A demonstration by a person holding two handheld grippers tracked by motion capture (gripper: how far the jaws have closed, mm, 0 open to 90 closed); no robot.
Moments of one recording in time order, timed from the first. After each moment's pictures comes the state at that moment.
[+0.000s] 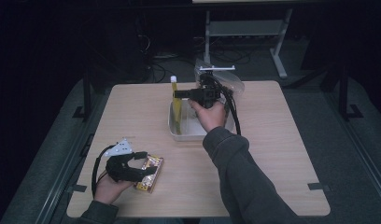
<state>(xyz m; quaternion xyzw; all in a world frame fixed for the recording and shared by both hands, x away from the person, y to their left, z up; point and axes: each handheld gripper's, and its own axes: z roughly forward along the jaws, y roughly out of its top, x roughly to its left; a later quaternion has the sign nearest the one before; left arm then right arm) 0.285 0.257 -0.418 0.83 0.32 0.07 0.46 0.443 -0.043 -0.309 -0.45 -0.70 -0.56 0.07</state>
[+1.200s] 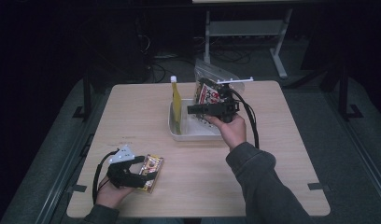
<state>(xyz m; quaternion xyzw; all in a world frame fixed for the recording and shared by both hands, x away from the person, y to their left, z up) 0.271 0.254 -0.429 0.83 0.34 0.10 0.43 0.402 -0.090 -0.319 -0.41 -0.72 -0.55 0.11</state>
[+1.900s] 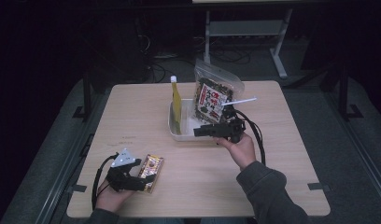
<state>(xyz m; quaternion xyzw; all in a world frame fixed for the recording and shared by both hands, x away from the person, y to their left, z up) 0.264 0.254 -0.438 0.83 0.37 0.12 0.39 0.369 -0.106 -0.359 -0.40 -0.75 -0.52 0.13</state>
